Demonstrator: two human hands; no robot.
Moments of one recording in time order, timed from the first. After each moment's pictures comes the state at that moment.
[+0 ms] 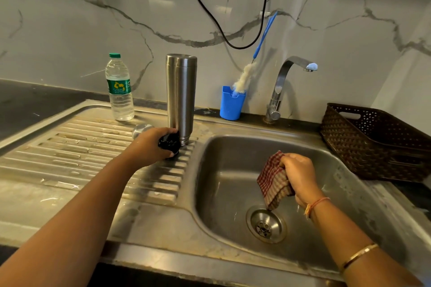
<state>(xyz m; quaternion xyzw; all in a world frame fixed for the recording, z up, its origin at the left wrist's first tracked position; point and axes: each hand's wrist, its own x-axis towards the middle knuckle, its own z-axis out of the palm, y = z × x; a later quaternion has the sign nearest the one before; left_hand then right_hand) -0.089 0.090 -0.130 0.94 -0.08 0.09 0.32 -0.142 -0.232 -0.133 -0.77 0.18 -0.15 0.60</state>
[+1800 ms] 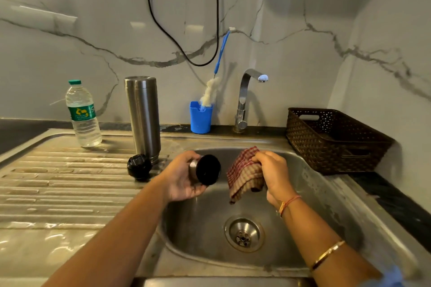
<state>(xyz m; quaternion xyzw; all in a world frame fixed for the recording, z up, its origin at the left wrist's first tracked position) -0.120 -0.051 -0.110 0.57 0.10 -0.30 0.76 -0.162 -0.240 -0.103 -0.66 0.15 -0.16 0.72</state>
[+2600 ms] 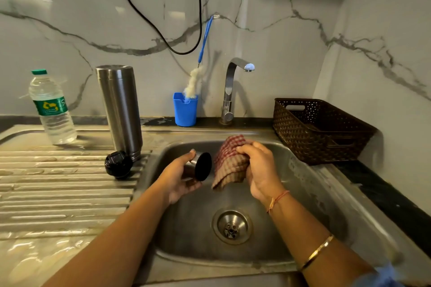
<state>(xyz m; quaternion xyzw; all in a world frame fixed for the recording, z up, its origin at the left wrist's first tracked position) -0.100 -0.079 -0.146 0.54 0.11 -0.20 0.81 -0.161 -0.235 -0.103 -0.58 0.11 -0.15 0.79</state>
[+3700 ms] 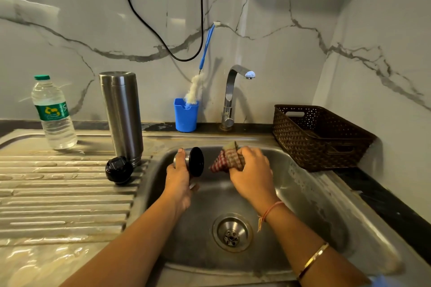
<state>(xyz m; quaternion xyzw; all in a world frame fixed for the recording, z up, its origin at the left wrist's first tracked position) -0.101 -0.100 -0.151 0.52 0.14 -0.05 0.84 -0.157 -0.239 -0.117 -0.93 0.08 -0.21 0.29</state>
